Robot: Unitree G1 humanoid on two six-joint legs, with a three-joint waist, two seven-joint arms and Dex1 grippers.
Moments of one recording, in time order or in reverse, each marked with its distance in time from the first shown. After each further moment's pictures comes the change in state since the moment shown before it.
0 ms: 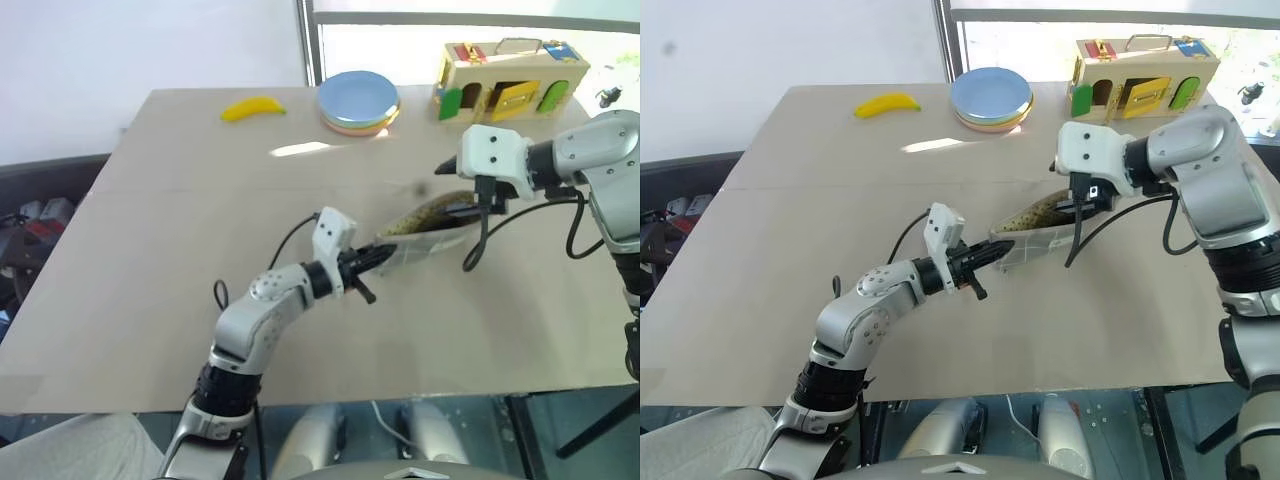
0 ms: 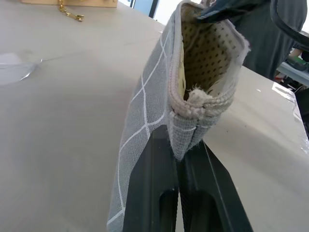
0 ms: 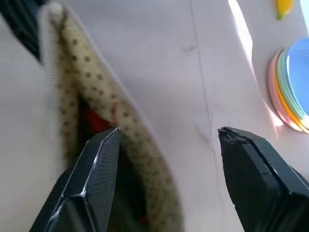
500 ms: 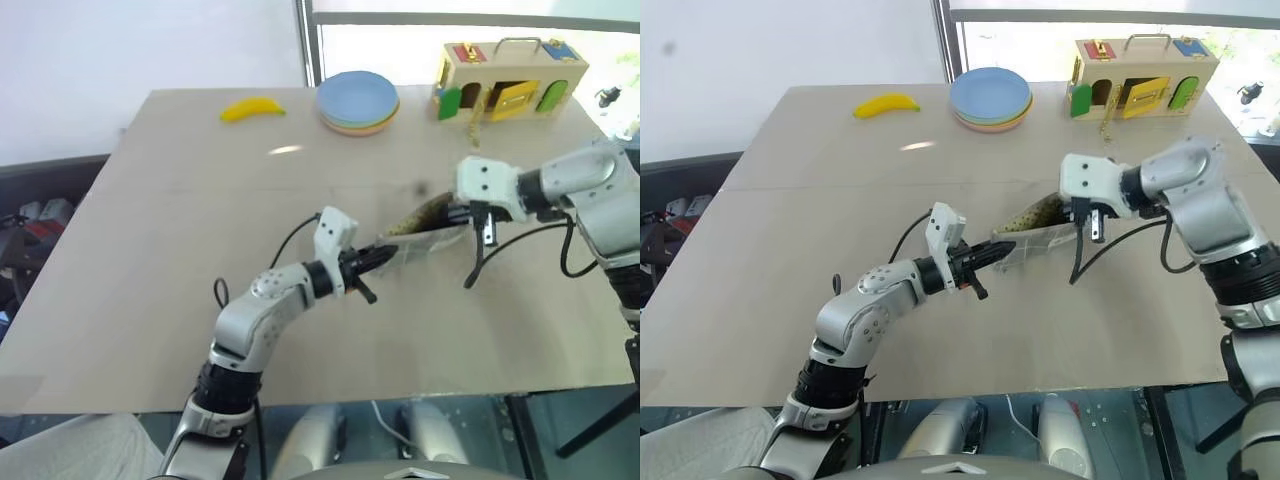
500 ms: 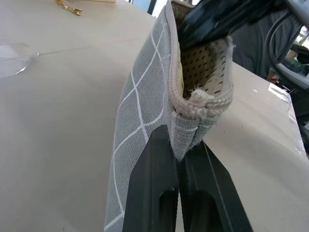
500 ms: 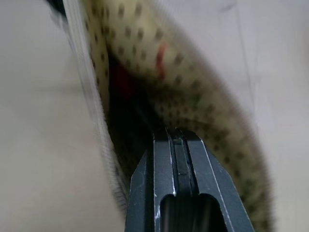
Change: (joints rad) left arm -0.011 -0.012 0.012 0.008 -0.036 0.046 -0.001; right arm 0.085 0.012 0.083 0.118 -0.070 -0.108 -0.037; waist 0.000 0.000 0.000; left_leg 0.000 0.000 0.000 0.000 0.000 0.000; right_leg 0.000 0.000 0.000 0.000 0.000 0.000
